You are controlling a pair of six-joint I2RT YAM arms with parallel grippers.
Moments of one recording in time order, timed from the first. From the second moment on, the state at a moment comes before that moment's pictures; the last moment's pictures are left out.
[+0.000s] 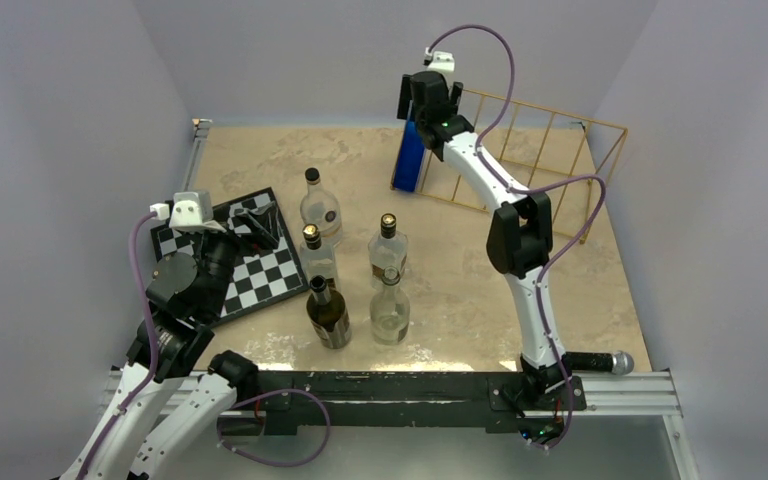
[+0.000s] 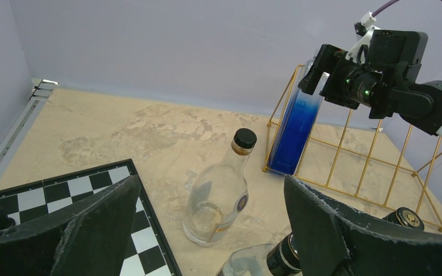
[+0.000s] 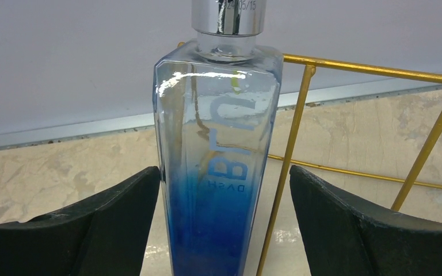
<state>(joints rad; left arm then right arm) -0.47 0.49 0.80 -0.24 -0.38 -0.26 0.44 2.32 2.24 -0.28 0.50 0.29</state>
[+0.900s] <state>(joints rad) -0.47 0.49 0.80 -0.24 -0.38 -0.26 0.46 2.42 2.34 -0.23 0.58 0.22</state>
